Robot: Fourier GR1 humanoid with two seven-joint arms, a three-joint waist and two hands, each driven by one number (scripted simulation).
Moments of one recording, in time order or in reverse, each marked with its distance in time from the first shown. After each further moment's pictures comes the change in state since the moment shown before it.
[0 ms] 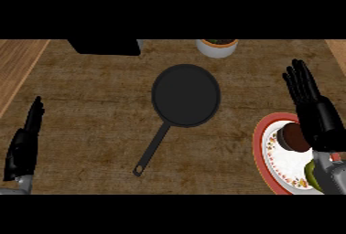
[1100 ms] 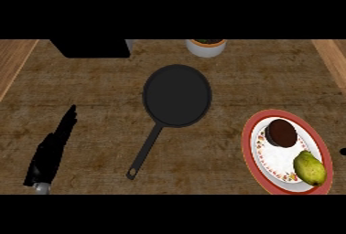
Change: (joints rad) left arm 0.034 -0.039 -0.111 -0.125 0.012 -0.133 0.196; right arm 0.173 -0.364 -0.211 0.382 0.025 0.193 0.177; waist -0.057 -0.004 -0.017
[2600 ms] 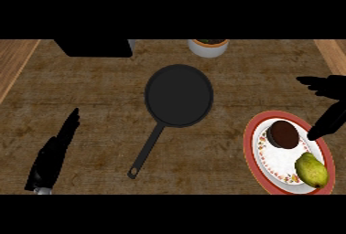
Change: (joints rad) left arm 0.046 -0.072 0.054 -0.052 -0.080 -0.075 0.027; right arm -0.501 0.085 0.228 0.026 0.206 0.598 0.635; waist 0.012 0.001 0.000
